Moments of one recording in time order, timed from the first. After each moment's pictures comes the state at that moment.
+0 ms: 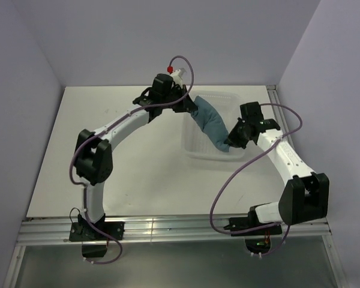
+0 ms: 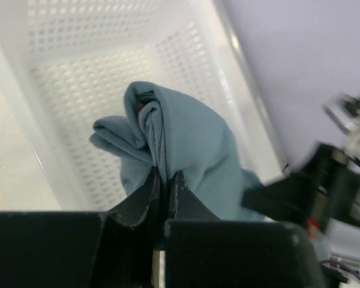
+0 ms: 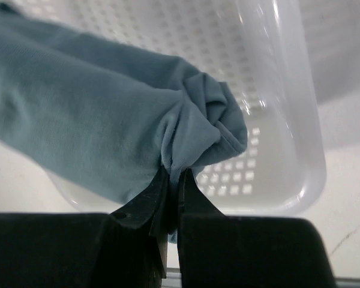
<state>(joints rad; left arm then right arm) -0.60 1.94 1.74 -0.20 0.34 -0.58 0.15 1.38 1.12 -0.75 -0.08 0.76</state>
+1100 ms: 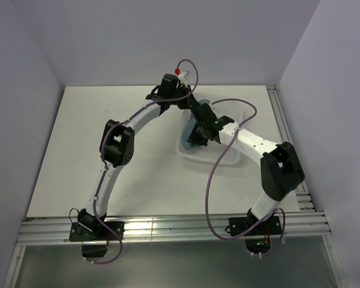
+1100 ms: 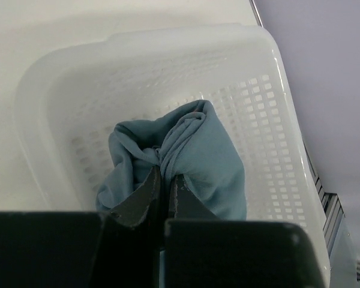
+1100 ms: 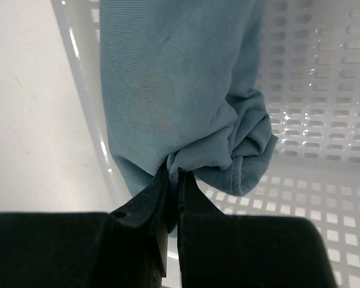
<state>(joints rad) -0.53 2.45 2.17 -0.19 0.48 -0.54 0.56 1.64 1.22 -0.55 0.06 0.97</state>
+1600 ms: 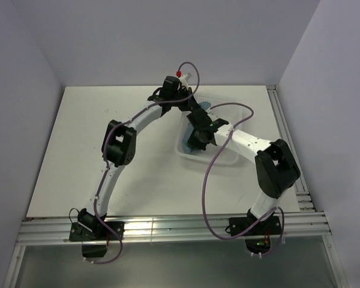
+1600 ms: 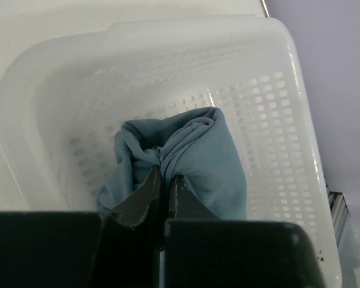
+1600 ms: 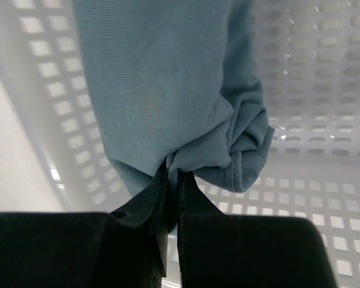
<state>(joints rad) -0.53 2.50 2.20 -0.18 0.50 -0.54 0.60 1.70 1.23 -0.58 0.14 1.02</state>
